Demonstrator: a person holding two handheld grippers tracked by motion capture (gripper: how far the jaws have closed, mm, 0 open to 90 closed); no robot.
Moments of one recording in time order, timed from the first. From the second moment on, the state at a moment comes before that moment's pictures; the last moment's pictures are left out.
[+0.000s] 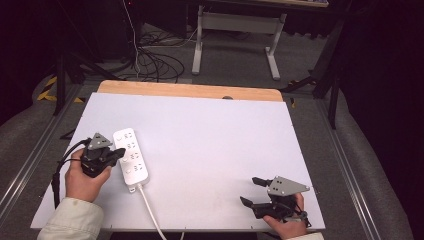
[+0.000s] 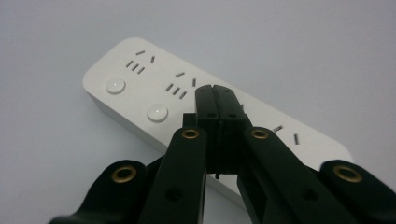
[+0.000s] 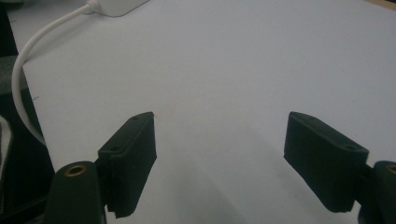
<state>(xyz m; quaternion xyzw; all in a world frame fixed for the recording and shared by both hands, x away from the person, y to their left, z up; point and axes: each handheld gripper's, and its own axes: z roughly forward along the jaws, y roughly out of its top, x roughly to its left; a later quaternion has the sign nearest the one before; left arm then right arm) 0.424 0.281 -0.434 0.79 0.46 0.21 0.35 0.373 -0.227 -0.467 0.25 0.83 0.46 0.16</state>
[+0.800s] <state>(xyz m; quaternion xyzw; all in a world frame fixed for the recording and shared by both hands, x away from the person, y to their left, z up) 0.407 0.271 -0.407 0.79 0.42 0.24 0.37 0.373 -0.227 -0.468 0.26 0.83 0.46 0.16</state>
